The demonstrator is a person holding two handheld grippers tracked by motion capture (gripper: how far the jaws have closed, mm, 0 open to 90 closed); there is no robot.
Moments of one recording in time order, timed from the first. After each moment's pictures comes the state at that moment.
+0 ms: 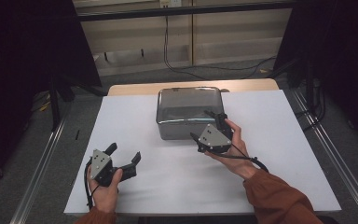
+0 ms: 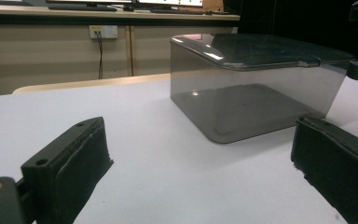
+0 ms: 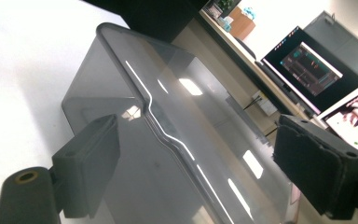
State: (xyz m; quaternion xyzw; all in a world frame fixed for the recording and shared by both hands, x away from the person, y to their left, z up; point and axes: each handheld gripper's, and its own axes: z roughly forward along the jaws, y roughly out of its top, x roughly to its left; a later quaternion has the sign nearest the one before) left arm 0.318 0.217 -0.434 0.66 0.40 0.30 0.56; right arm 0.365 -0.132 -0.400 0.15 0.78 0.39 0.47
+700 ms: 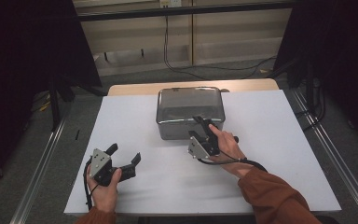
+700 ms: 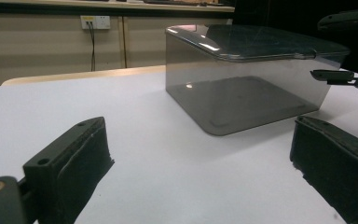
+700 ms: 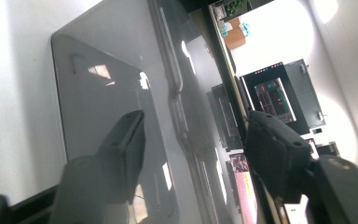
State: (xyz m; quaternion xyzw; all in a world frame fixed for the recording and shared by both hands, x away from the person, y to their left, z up) left arm 0.320 0.220 -0.434 0.68 0.40 0.28 0.55; right arm 0.368 -0.108 -0.423 0.00 0.79 0.24 0.57
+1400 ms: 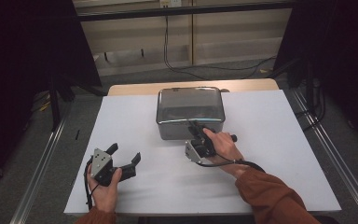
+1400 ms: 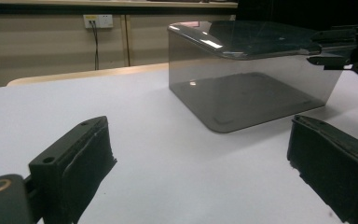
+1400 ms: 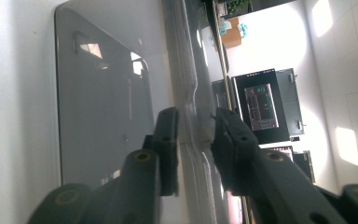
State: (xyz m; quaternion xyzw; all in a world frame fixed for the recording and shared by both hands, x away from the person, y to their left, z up) left arm 0.321 0.219 -0.434 0.68 0.40 0.29 0.54; right arm 0.369 -0.099 -0.429 -0.03 0.78 0.19 0.59
